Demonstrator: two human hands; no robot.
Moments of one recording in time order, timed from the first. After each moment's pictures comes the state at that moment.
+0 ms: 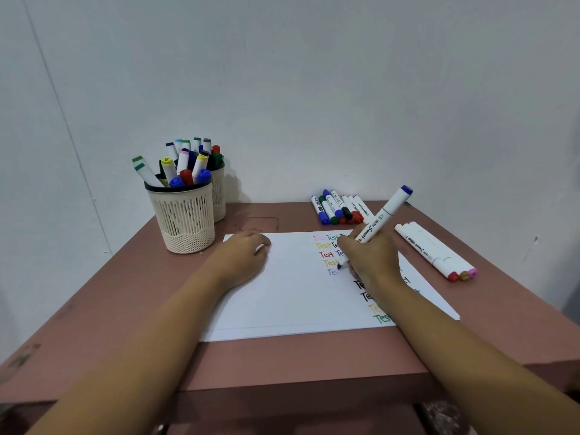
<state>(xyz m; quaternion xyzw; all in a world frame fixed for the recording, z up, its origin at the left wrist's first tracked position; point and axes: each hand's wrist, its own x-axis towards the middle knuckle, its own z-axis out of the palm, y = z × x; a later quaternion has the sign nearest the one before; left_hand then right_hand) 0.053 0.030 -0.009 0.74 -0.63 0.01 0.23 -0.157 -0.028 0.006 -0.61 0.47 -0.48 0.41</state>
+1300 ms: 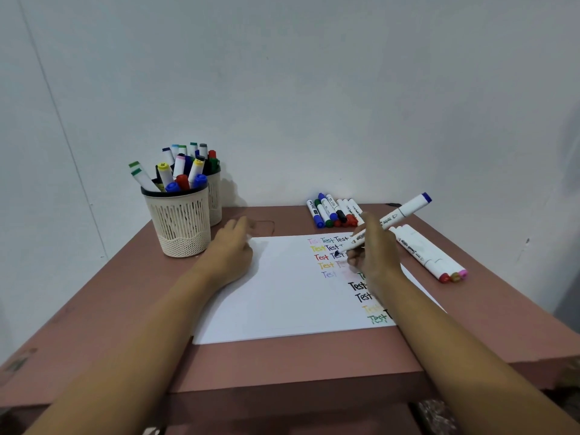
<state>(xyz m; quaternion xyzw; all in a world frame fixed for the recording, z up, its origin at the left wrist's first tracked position) 0.052 0.038 0.004 0.75 -0.59 -0.01 0.30 -0.163 -0.032 0.024 -0.45 0.45 -0.53 0.57</state>
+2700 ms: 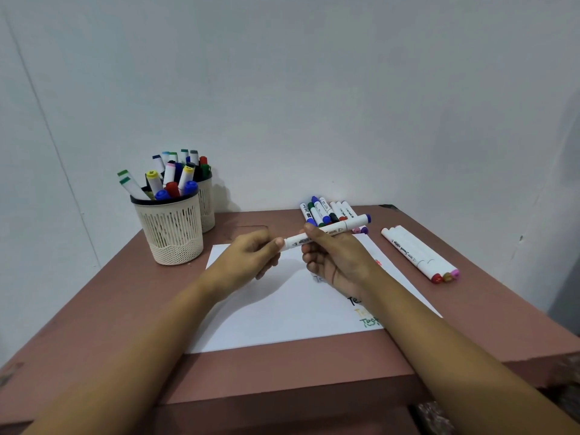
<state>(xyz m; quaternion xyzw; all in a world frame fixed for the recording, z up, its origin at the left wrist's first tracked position) 0.009 0.050 0.019 0.57 -0.62 -0.23 0.49 -0.149 -0.020 0.023 -0.52 0.25 -0.38 0.73</state>
